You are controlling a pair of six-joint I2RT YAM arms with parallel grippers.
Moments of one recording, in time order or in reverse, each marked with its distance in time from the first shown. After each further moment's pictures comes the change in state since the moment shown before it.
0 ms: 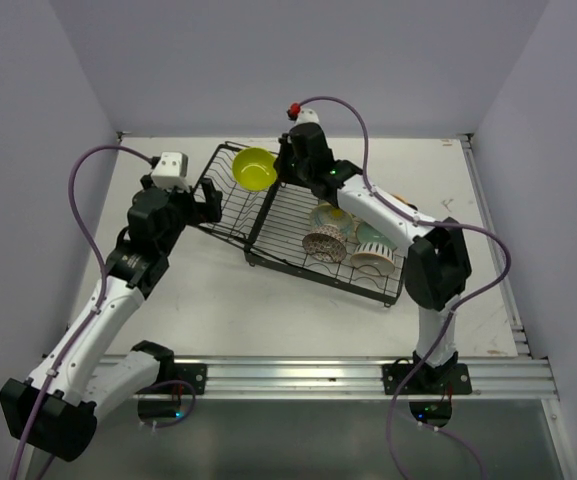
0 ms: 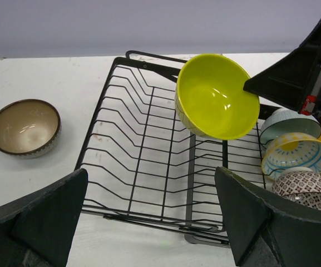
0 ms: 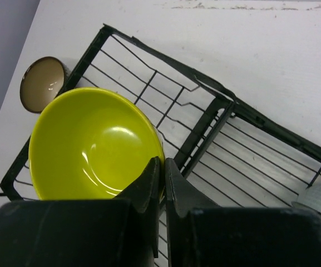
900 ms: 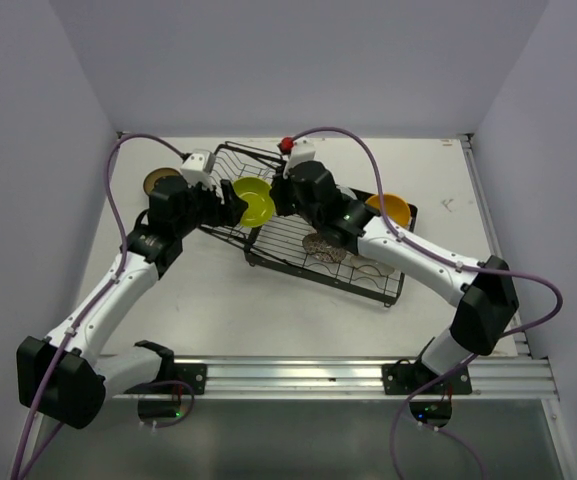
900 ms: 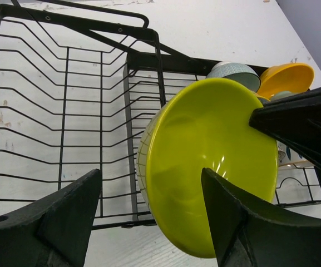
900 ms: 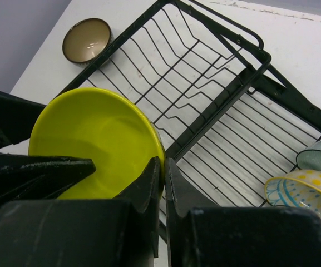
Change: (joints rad) left arm 0.000 0.187 0.034 0.009 0.323 -0.090; right arm 0.191 -0.369 -0.360 0.072 0.115 -0.101
